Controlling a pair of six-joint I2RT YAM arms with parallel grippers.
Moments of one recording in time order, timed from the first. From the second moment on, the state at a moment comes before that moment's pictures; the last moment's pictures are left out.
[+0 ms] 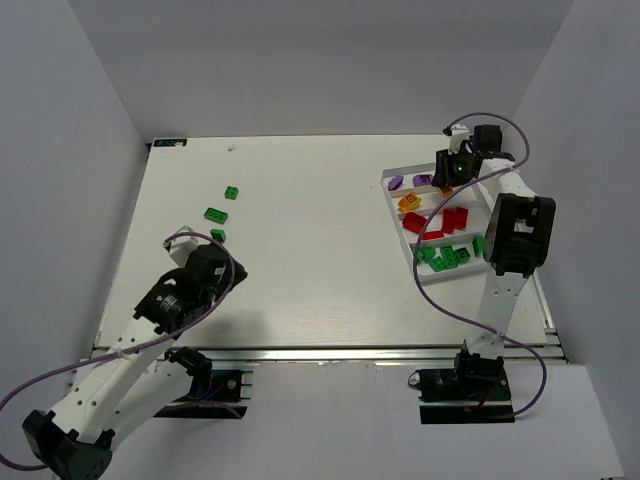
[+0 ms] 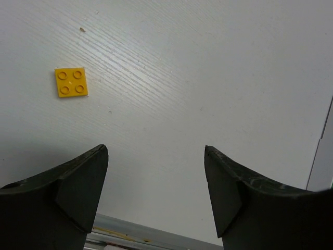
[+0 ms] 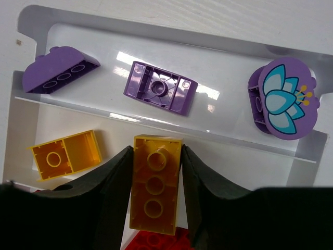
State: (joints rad) left arm -0.55 0.72 0.72 -0.80 -0.47 -1.01; right arm -0.09 2.18 1.76 -0.45 -0.44 -0.32
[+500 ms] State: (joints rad) left arm -0.50 0.90 0.77 -0.81 -0.46 -0.97; right arm -0.09 2.15 1.76 -0.49 -0.51 -0.39
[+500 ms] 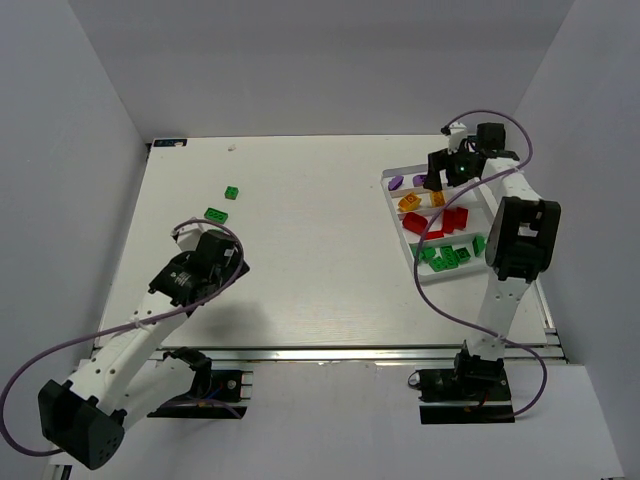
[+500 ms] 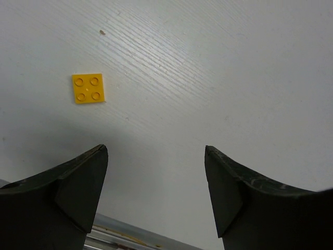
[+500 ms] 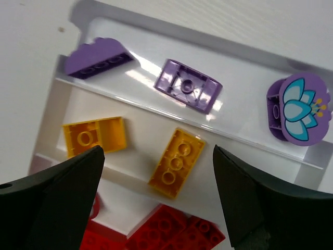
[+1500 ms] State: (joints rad) left arm -0.11 1.30 0.66 -0.57 -0.27 -0.65; right arm 0.00 1.34 1.09 -0.49 -1.06 -0.58
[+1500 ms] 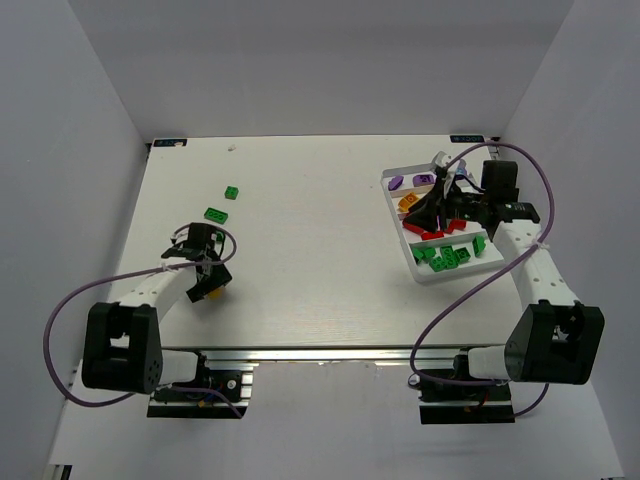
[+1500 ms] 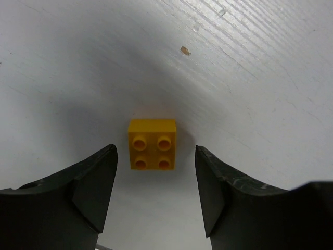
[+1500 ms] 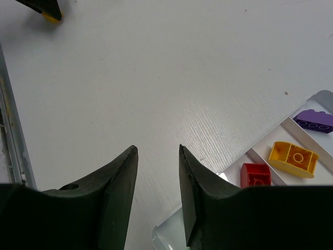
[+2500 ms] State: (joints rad) left arm -0.57 1.54 1.05 -0.18 0.09 -0.66; right arm -0.06 1.26 1.09 -0.32 -0.86 -0.29
